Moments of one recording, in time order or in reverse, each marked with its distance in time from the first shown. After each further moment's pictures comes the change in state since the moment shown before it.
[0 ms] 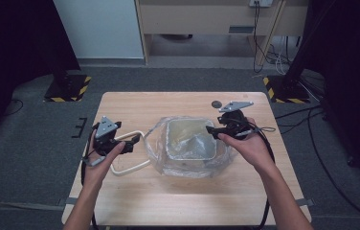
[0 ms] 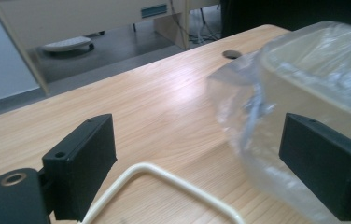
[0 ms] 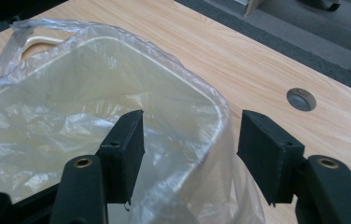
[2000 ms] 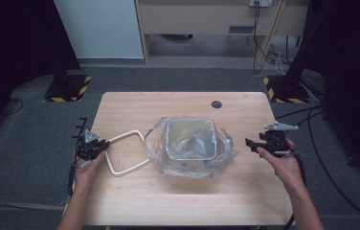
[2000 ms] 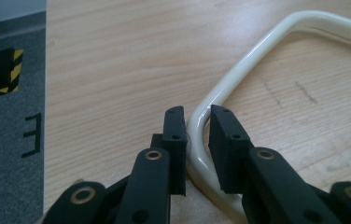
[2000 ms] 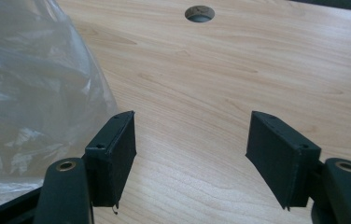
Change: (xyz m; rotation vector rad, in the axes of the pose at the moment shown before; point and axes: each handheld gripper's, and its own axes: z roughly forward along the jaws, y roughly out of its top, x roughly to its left) left arm 0.090 -0.108 0.032 0.219 0.198 -0.073; right arm -0.089 -0.123 -0.017 -0.007 -0.170 0.238
